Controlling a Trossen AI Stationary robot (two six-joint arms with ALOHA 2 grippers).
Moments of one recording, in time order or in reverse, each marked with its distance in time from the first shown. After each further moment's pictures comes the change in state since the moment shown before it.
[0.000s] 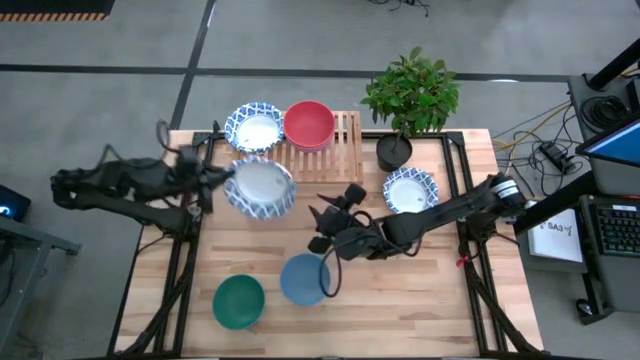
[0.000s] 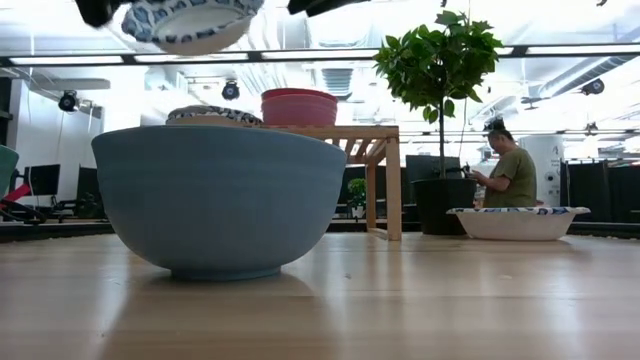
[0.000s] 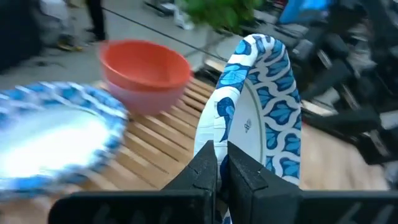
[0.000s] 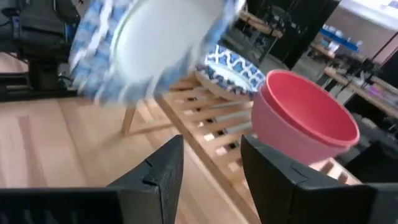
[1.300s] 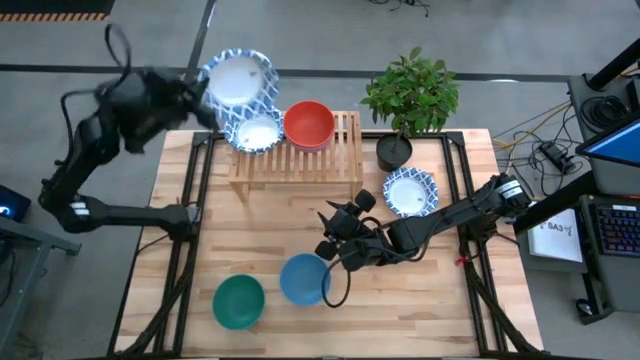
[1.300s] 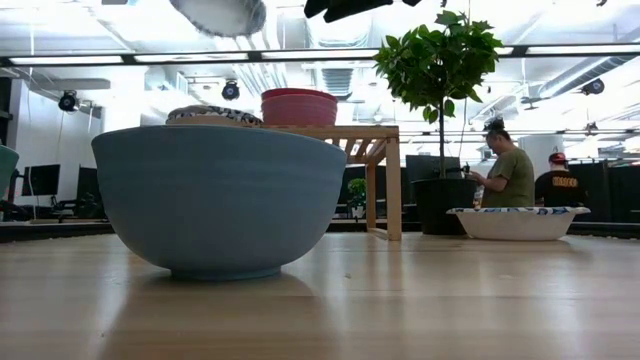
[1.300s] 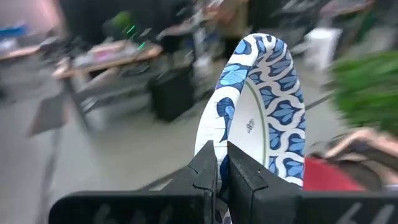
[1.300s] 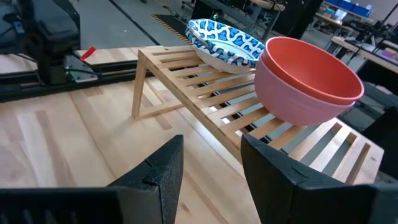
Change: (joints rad) left arm 0.647 0.404 0.646 -0.063 0.016 0.428; right arm 0.046 -0.023 -0.006 -0.185 0.022 0.271
